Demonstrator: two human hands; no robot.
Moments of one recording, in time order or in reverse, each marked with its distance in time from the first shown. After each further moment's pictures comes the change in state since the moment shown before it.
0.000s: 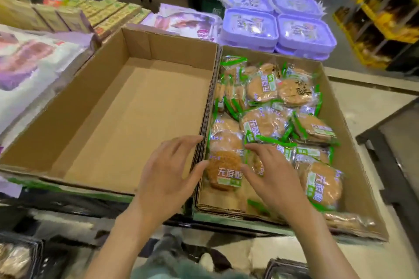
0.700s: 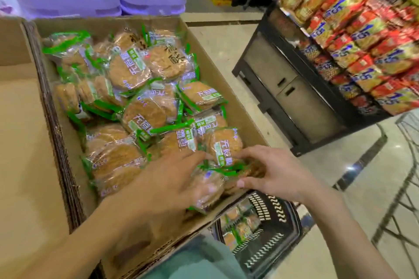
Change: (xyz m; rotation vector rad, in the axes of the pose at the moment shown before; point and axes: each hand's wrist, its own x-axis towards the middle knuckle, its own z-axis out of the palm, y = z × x) left_hand 0.103 0.071 0.115 -0.162 -0.969 0.629; right_hand -0.081 0.072 -0.106 -0.195 -0.314 0.554
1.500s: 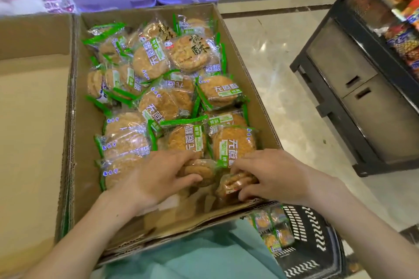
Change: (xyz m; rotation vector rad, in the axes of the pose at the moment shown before) left_hand 0.019 0.005 0.019 0.088 0.086 -0.311; right_hand 0.063 0.034 0.000 -0.264 -0.160 -0.565
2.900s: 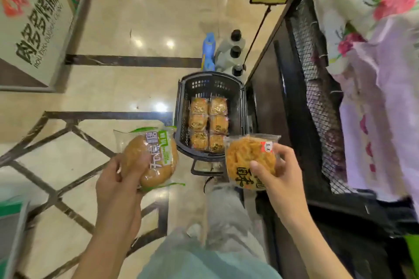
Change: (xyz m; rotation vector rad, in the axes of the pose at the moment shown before) left_hand -0.716 -0.050 0.235 1.089 -2.479 1.208; right_hand 0.193 -0.738 0.235 0.710 -0.486 -0.579
